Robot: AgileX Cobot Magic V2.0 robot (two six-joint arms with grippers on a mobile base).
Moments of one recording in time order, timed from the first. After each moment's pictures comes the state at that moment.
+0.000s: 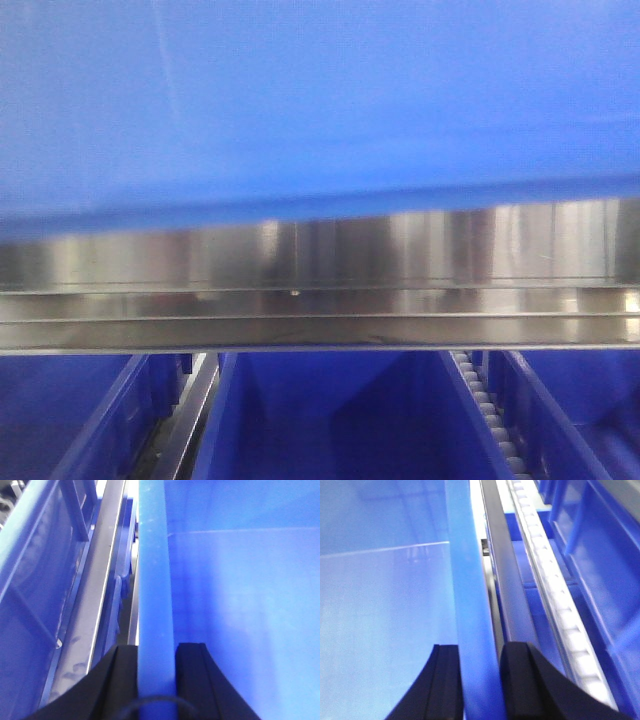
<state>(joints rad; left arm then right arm) -0.91 1.32 -1.54 0.73 1.32 -0.95 1.10 1.24 -1.47 -0.72 1.32 0.94</state>
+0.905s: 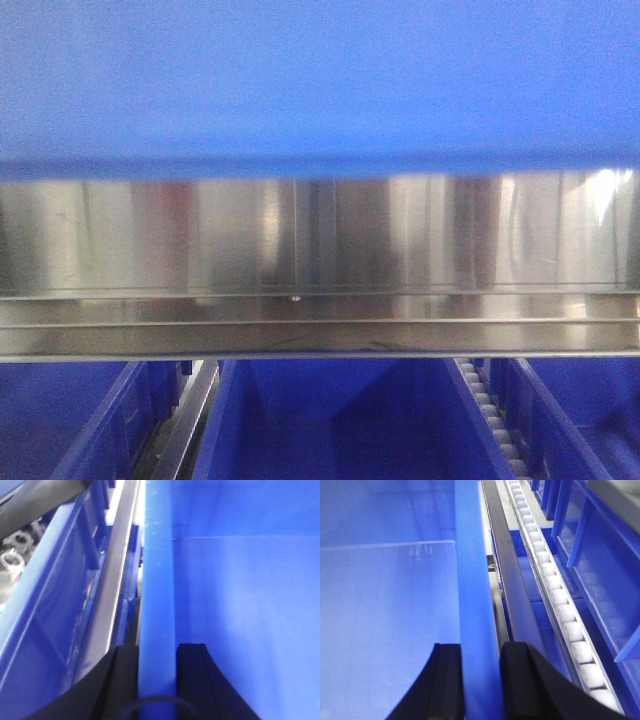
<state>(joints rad) -0.91 1.31 -1.59 0.78 1.31 -0.91 1.13 1.23 -1.48 -0.75 1.32 0.97</state>
